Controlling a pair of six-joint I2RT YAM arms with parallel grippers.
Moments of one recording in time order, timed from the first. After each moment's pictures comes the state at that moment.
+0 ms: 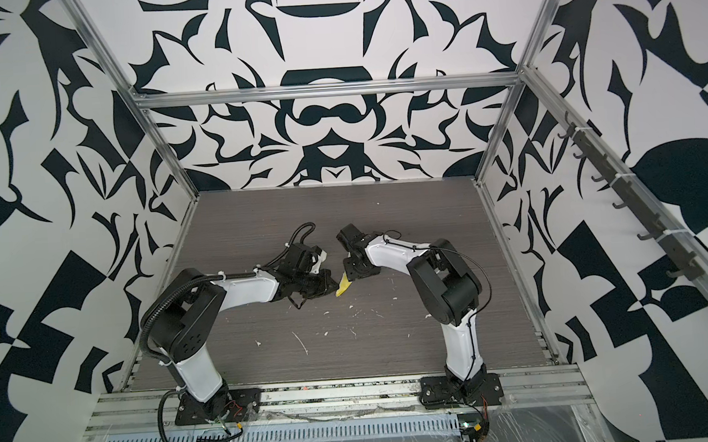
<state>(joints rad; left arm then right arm) -0.66 1.79 0.88 0.02 0.44 -0.74 0.62 1.98 1.30 -0.60 0.07 0.41</state>
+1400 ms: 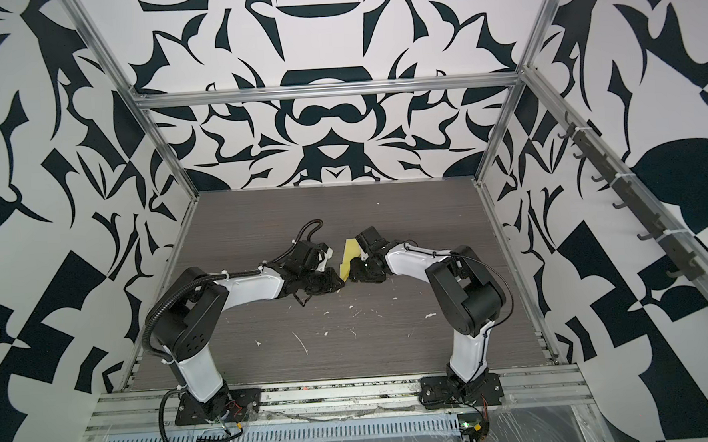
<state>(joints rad) -0.71 1.80 0.94 -0.03 0.38 -0.67 0.55 1.82 1.07 -0.36 -0.22 0.58</state>
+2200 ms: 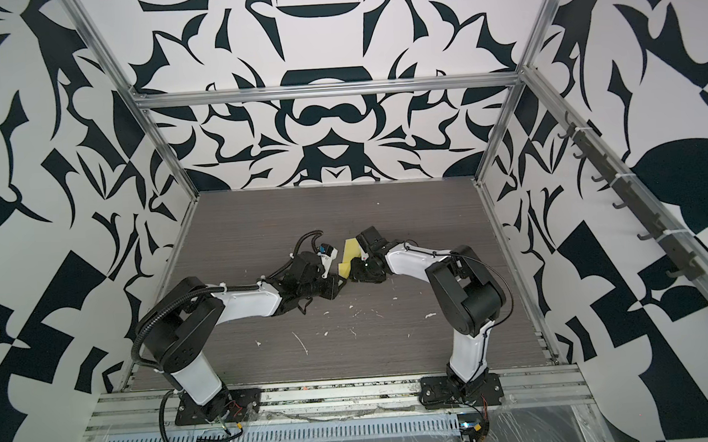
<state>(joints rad) -0.78 1.75 0.79 0.26 0.18 -0.41 0.55 1.82 1.07 -0.36 -0.22 0.58</state>
